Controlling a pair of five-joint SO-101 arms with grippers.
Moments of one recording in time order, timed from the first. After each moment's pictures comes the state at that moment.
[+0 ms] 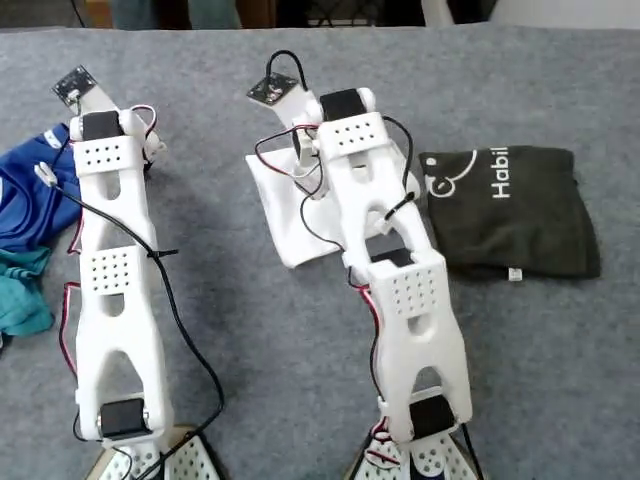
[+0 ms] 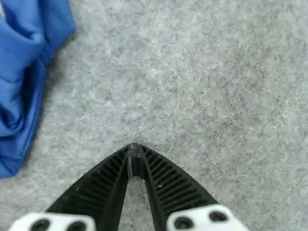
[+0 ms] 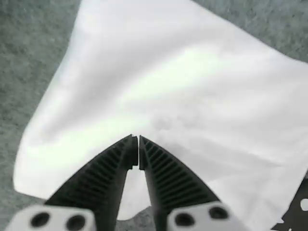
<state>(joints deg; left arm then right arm) -15.0 78.9 -92.9 88.7 31.8 -16.4 50.8 -53.5 95.3 31.3</state>
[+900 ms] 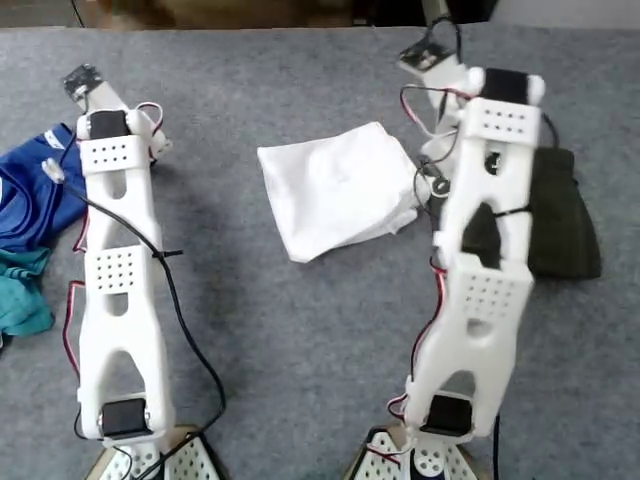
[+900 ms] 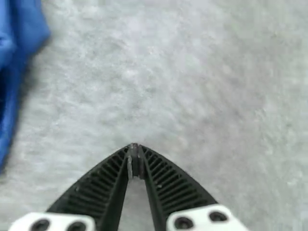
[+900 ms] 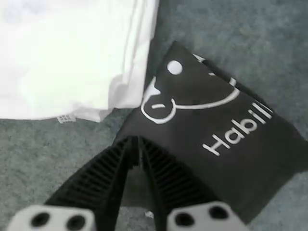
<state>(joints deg) -12.2 78.9 -92.9 86.7 29.1 10.5 38.2 -53.9 100.7 42.7</state>
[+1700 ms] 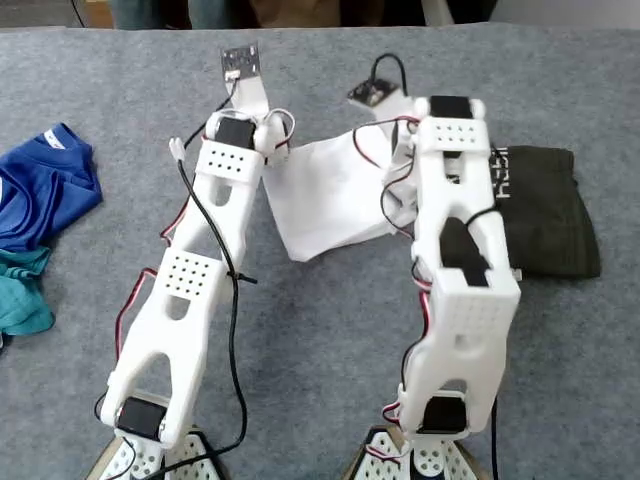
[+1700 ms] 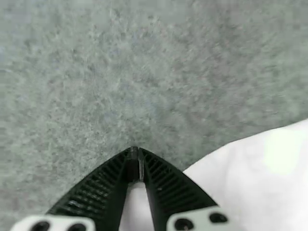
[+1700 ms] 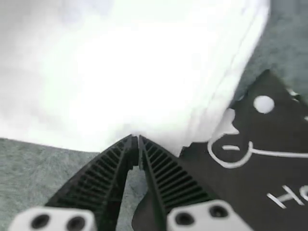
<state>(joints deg) 9.9 80.8 -92.8 76.9 22.8 1.8 36.7 -25.6 84.7 42.6</state>
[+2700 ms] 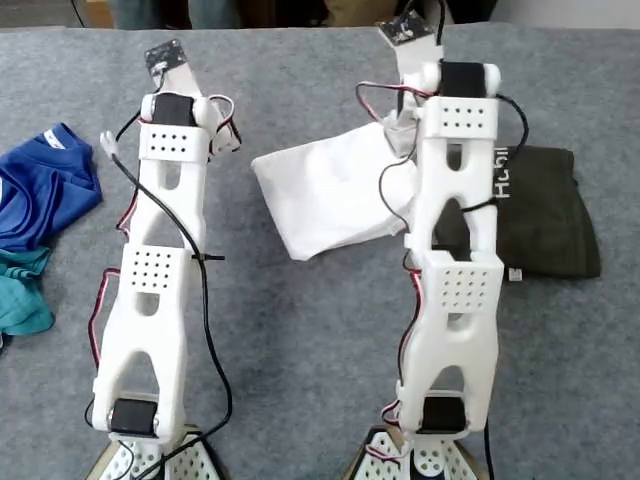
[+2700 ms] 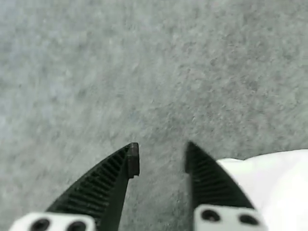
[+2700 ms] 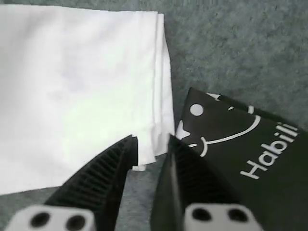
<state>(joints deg) -0.4 72.2 -92.9 96.7 28.8 0.2 46.7 -64.6 100.7 17.4</state>
